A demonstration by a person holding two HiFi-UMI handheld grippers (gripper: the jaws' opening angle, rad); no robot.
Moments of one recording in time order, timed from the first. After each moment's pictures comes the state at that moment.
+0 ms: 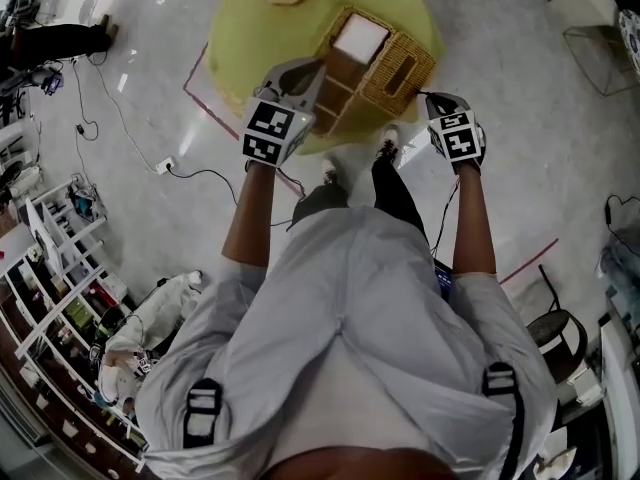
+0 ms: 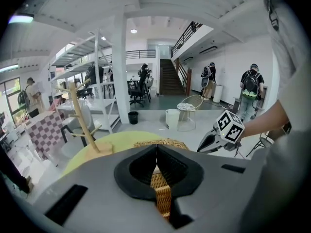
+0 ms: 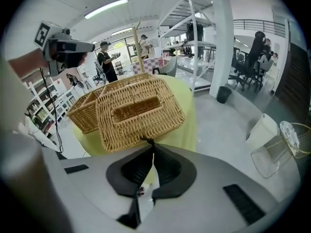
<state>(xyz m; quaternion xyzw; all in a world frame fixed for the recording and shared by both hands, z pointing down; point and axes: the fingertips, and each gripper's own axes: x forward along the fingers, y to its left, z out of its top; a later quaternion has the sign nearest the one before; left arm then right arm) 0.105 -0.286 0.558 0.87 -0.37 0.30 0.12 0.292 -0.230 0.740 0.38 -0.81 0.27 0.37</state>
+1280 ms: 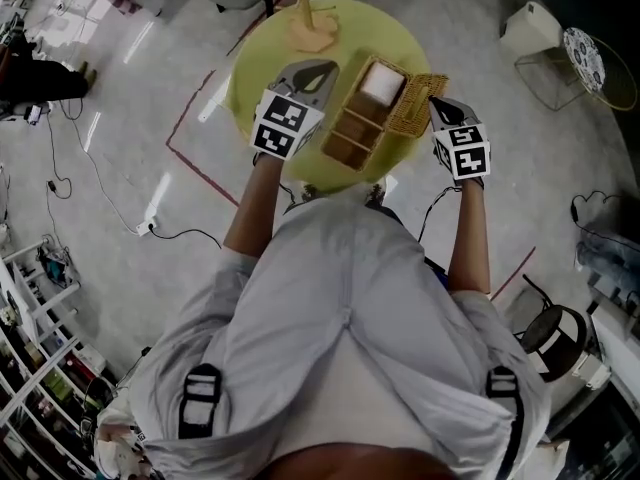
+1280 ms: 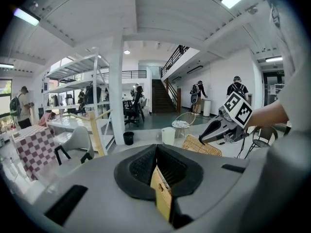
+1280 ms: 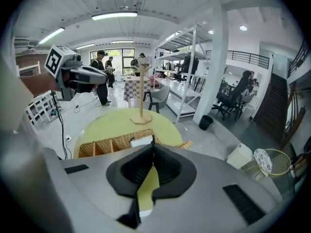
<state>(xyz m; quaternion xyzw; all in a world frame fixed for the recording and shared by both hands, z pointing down) 0.008 -0.325 0.467 0.92 -0.32 0.20 0.06 0.193 -0.273 0.547 0.48 -0.79 0.15 0.34</state>
